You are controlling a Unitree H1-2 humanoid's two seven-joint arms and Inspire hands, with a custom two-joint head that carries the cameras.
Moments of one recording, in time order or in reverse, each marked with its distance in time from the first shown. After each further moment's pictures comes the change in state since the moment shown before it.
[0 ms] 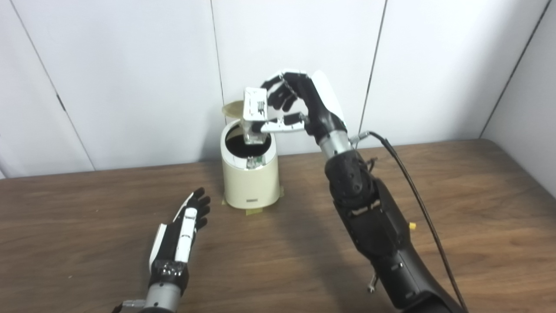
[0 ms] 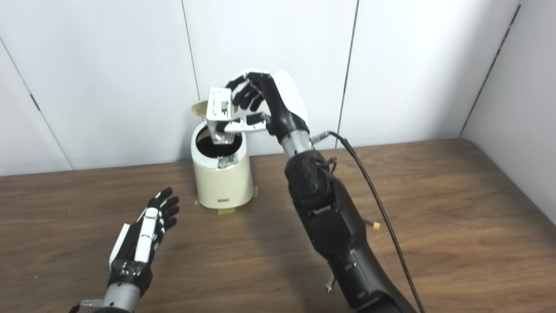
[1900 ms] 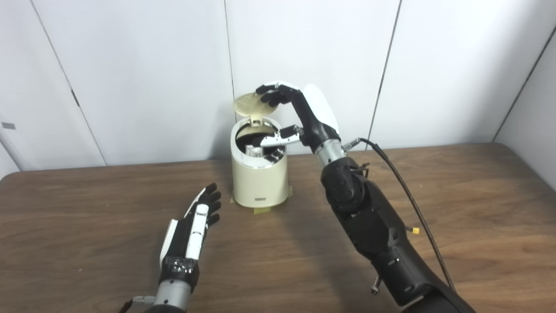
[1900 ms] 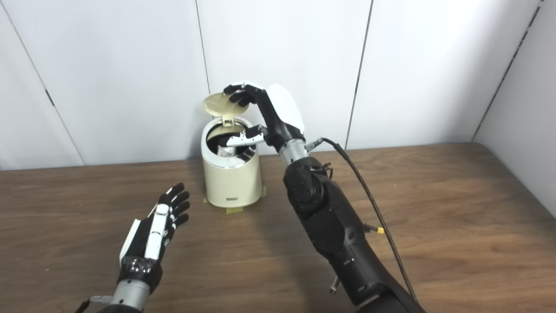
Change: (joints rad) left arm 0.014 -0.006 -0.017 -0.045 0.006 0.014 0.004; right arm -0.021 -0.014 0.065 0.164 -0.060 -0.083 -0.051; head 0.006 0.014
